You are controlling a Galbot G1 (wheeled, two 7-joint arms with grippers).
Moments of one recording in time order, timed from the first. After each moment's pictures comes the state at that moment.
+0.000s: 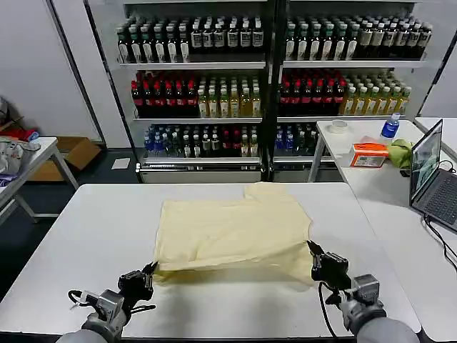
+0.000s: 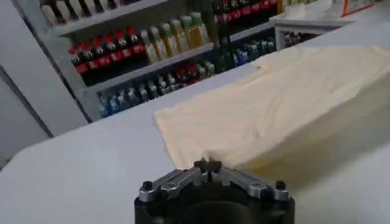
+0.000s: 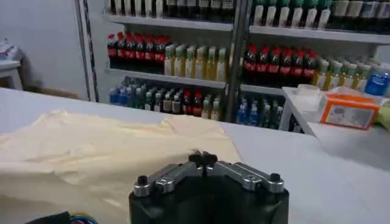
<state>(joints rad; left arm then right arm) 1.51 -0.94 -0.45 -2.14 -0.23 0.49 -0.06 -1.35 0.89 0.36 2.19 0.56 -0.48 0.26</state>
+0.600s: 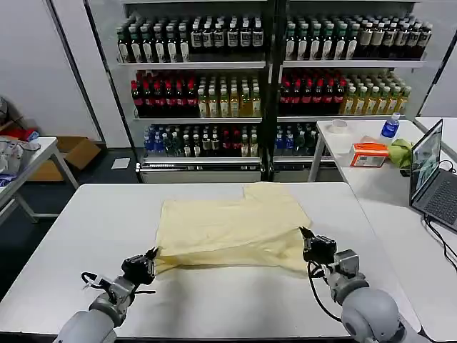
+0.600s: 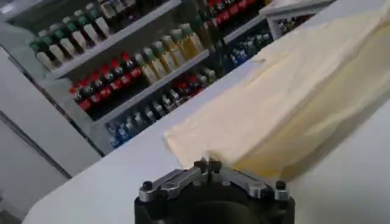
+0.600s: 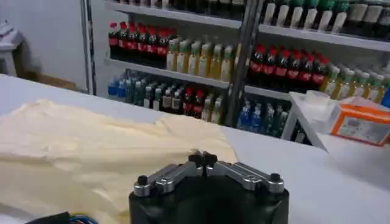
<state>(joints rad) 1.34 -0.87 -0.32 -1.99 -0.11 0.43 -0.06 -1.14 0.91 0.23 2.04 0.50 -0.51 0.25</state>
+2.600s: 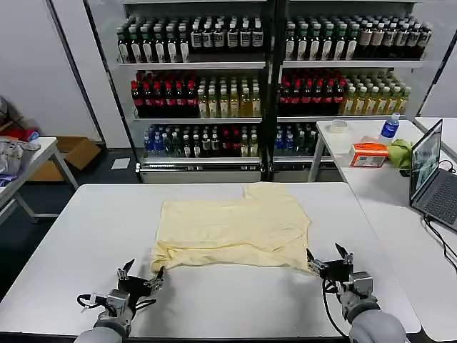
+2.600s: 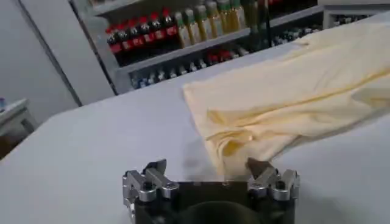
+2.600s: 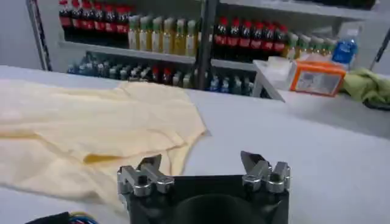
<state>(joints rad) 1.44 -1.06 -0.40 -1.95 -0.26 0.42 -0.18 -1.40 1.01 0.40 1.99 0.51 -0.42 0.24</state>
